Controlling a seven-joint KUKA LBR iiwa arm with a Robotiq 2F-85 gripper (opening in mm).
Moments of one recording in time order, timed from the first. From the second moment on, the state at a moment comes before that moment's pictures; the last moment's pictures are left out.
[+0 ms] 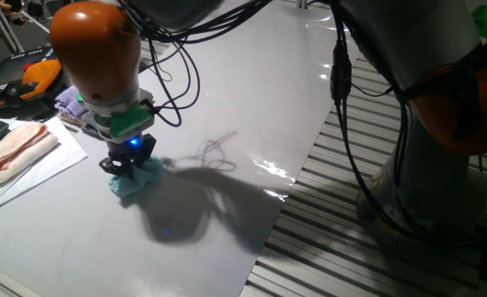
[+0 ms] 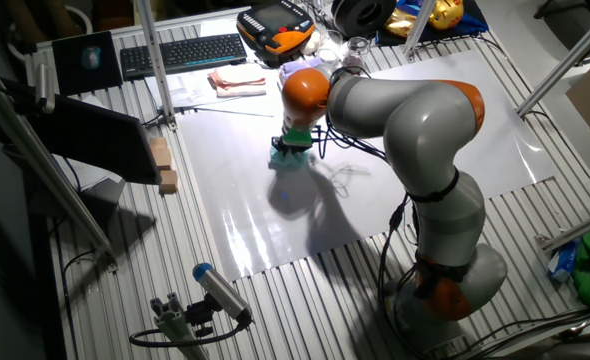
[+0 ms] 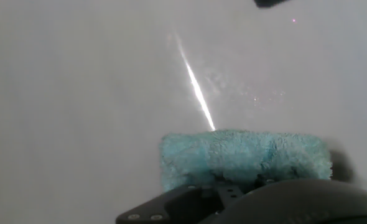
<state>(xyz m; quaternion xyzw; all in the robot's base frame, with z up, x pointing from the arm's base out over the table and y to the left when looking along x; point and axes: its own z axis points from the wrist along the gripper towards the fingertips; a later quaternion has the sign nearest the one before) 0.598 0.194 0.043 0.17 0.98 0.01 0.06</state>
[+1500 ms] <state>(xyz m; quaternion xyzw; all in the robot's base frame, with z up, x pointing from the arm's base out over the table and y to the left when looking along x) 0.599 0.184 0.034 0.15 0.99 -0.01 0.06</state>
